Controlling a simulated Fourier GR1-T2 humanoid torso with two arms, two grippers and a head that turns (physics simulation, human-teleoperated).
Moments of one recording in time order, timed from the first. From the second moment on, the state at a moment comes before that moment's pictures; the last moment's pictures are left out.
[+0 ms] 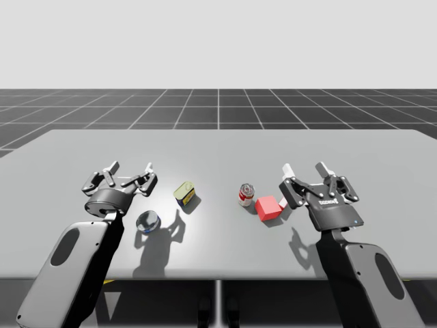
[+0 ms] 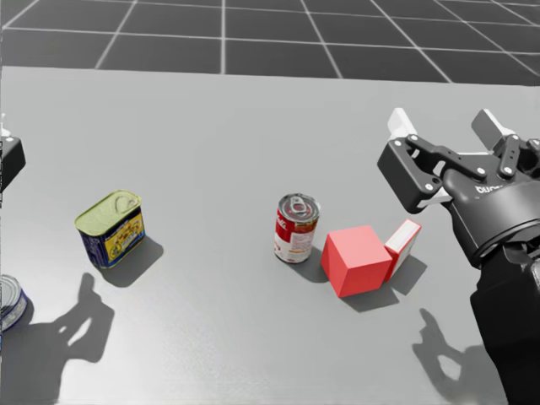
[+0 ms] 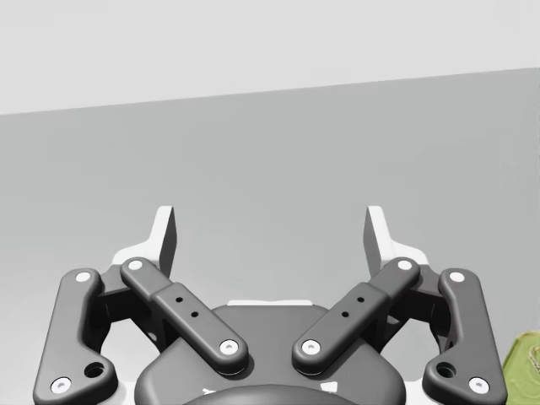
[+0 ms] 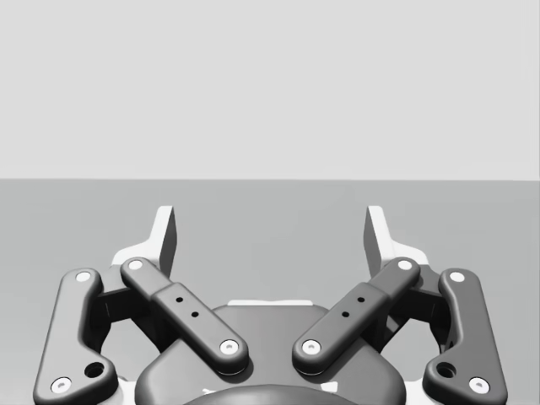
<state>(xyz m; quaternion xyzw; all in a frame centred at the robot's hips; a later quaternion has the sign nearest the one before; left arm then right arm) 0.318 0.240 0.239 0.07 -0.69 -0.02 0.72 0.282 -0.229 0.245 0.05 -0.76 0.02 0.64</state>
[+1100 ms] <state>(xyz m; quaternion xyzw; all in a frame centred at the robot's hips) 0.317 0.228 0.236 0.06 -0.69 -0.03 0.72 0.194 -0.197 0.198 0.09 -0.70 0.05 0.71</state>
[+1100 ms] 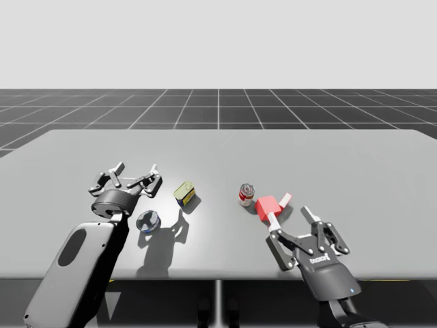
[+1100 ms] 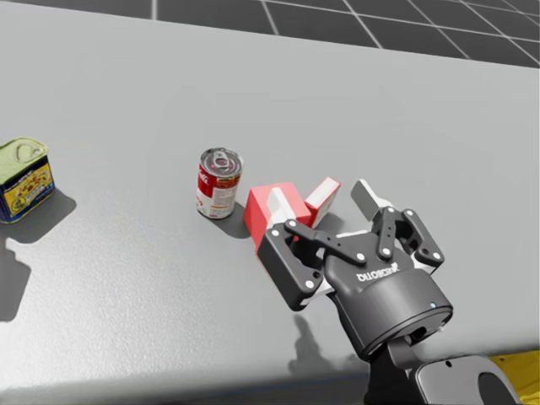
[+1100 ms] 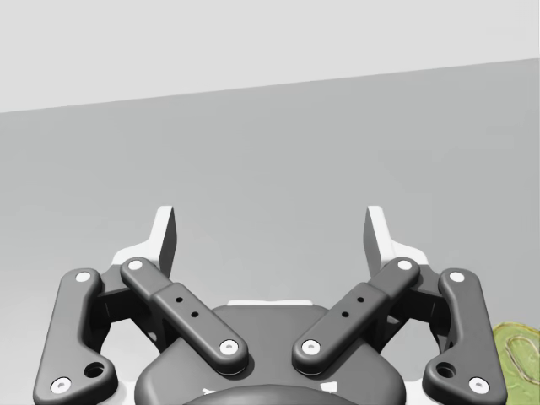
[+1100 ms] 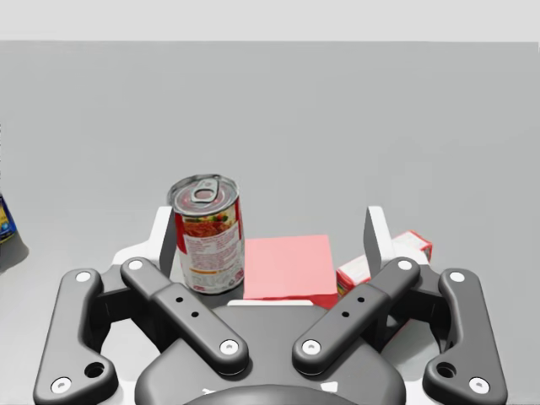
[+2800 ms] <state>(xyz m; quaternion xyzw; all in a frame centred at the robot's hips) 0.317 0.227 0.236 0.07 -0.69 -0.03 0.72 0.284 -0.194 0.132 0.04 -0.58 0.13 0.81</state>
